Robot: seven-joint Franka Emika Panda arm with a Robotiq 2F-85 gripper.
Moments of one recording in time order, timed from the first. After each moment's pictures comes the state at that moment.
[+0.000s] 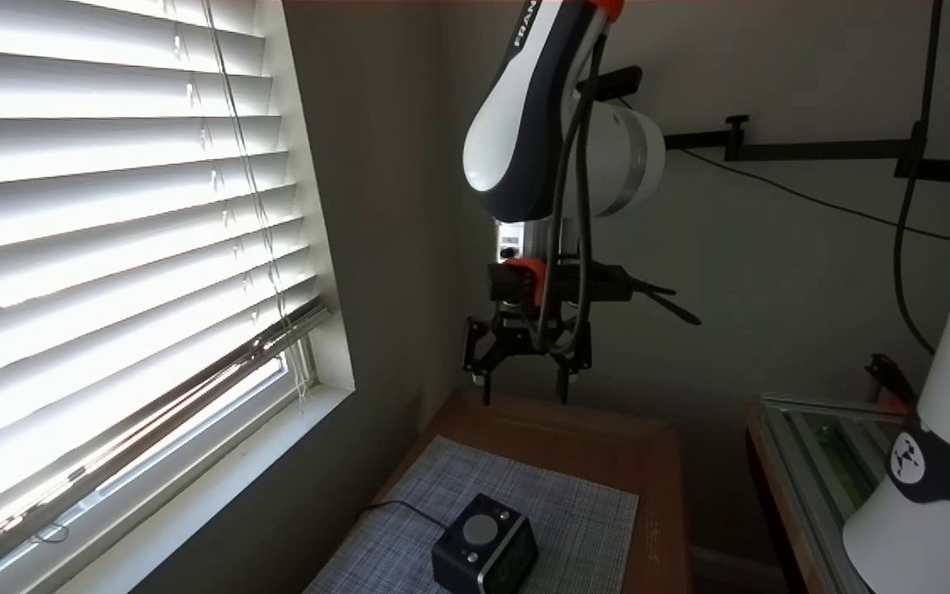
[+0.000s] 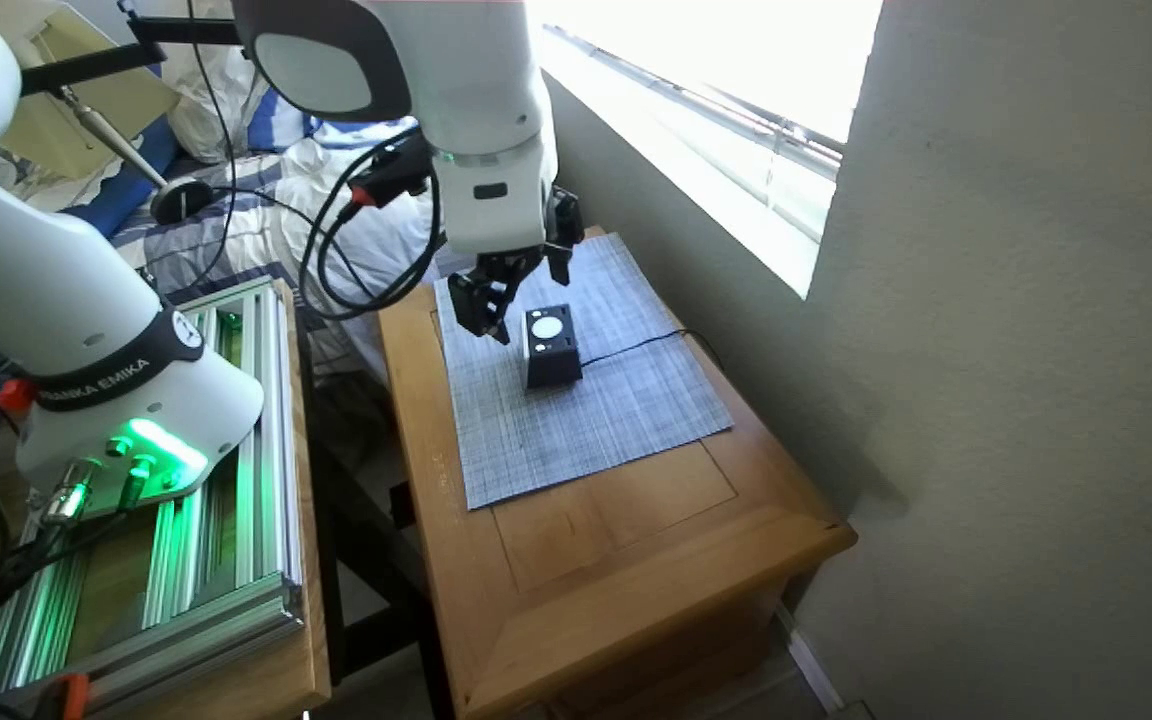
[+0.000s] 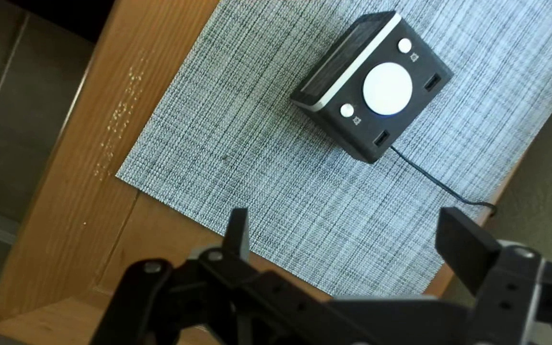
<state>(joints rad) -0.13 0.00 -0.14 -2.75 0.43 2.71 0.47</state>
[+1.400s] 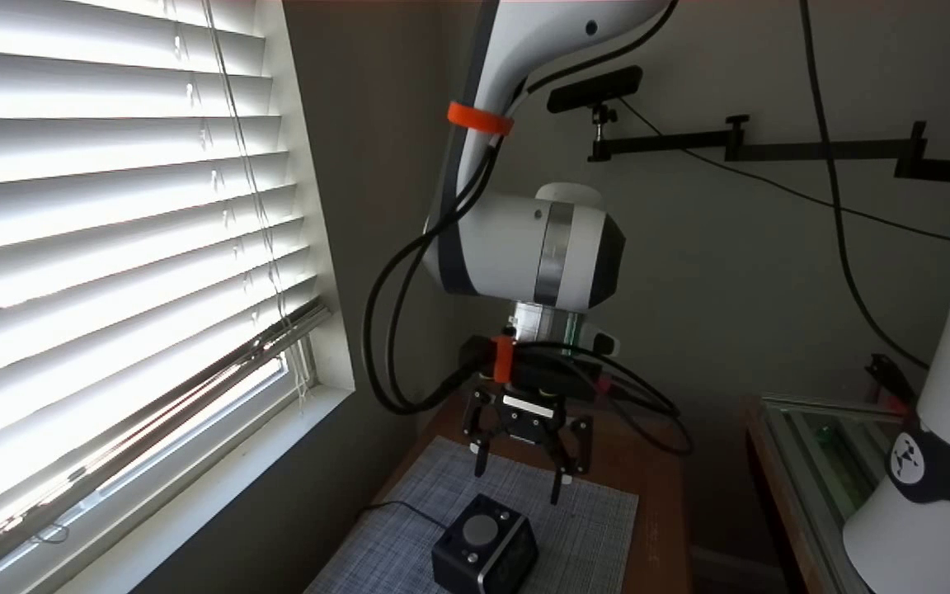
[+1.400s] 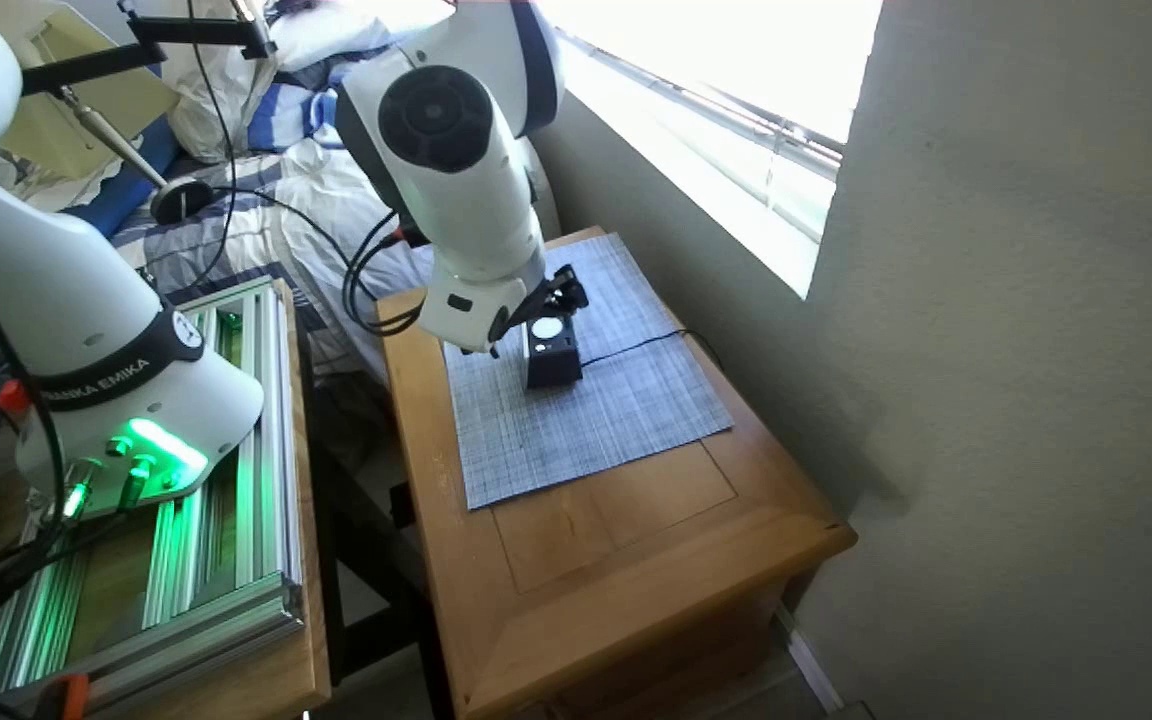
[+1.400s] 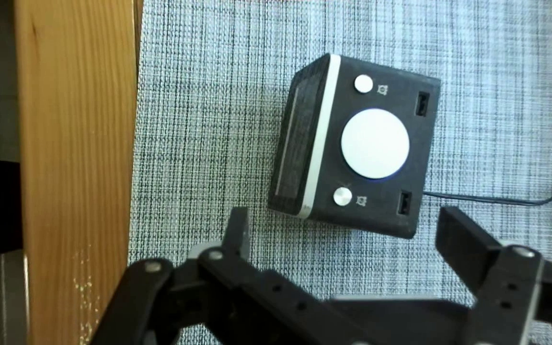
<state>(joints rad) -0.13 0.31 -0.02 -2.65 1.30 2.74 0.23</state>
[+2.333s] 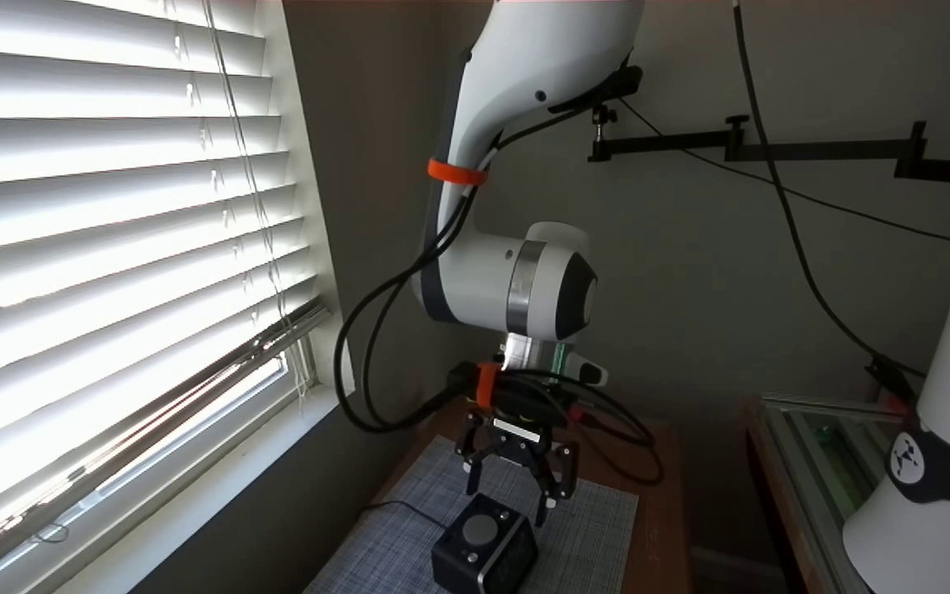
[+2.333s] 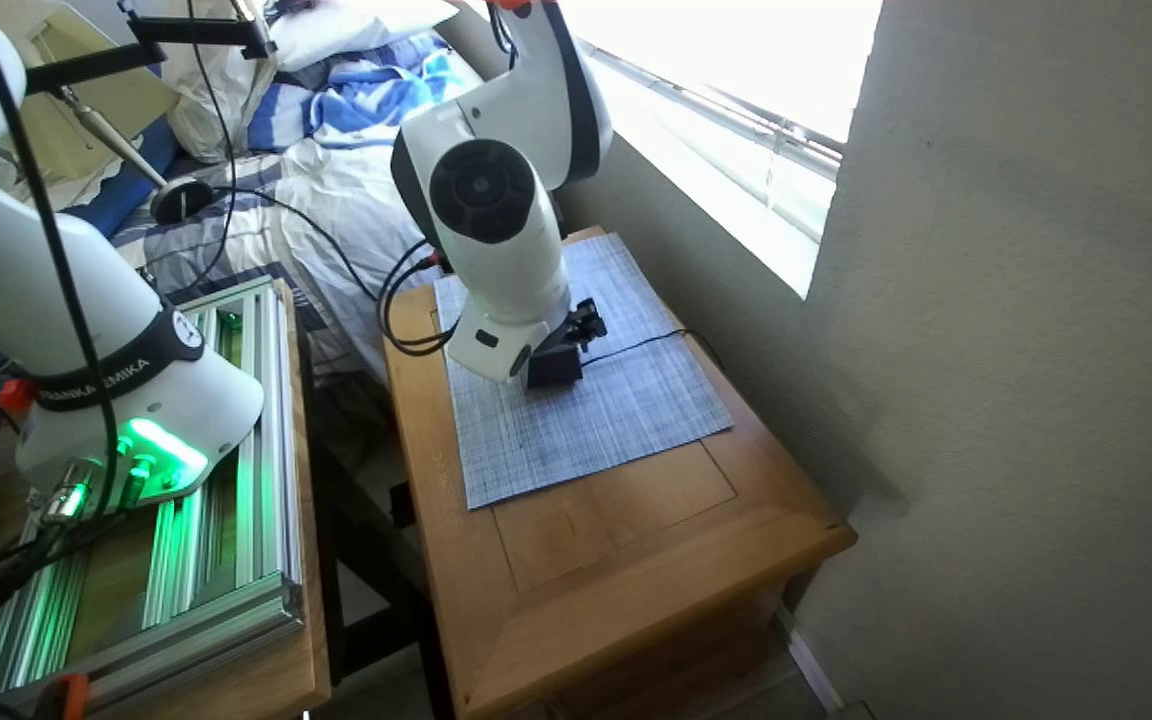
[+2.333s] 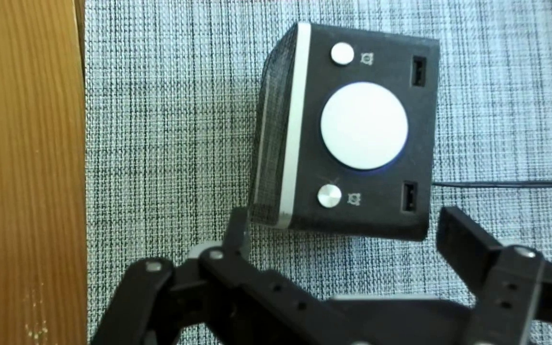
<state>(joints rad) -0.16 0.48 -0.01 -2.53 1.42 2.72 0.19</state>
